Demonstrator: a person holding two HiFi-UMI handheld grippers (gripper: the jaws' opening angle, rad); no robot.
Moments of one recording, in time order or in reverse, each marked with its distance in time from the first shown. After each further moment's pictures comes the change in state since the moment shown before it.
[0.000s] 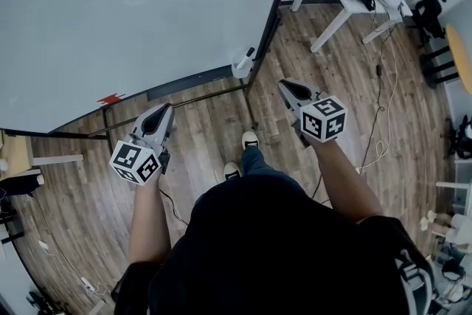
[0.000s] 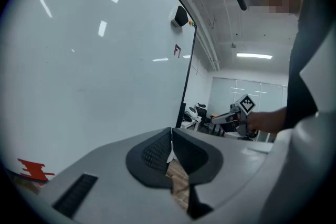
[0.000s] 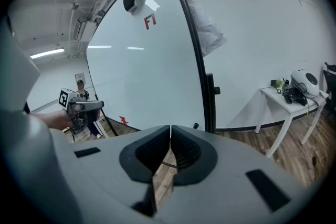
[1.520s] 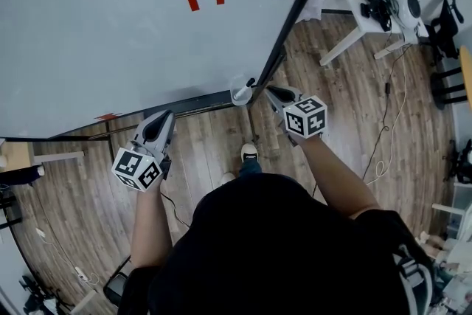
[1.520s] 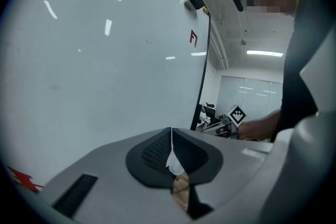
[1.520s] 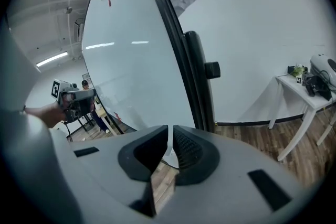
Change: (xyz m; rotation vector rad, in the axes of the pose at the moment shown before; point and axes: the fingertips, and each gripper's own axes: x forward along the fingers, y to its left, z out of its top) left arm 0.088 0.041 0.017 -0.028 0.019 0.080; right arm 0.124 -0.084 -0.002 0.024 0.105 0.130
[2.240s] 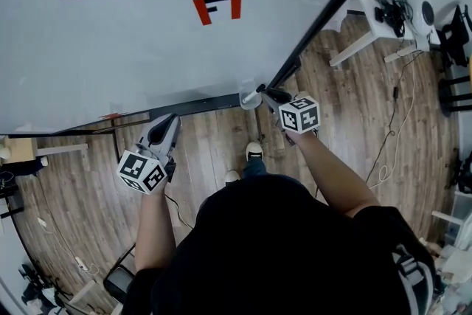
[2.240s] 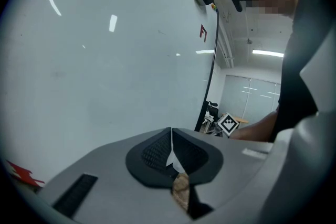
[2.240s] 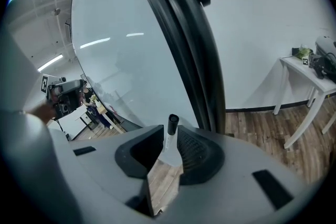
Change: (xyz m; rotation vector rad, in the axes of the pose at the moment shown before) left arm 0.009 0.021 -0.012 -0.039 0.030 0.031; right arm 0.069 -0.022 -0.041 0.067 0.123 0.031
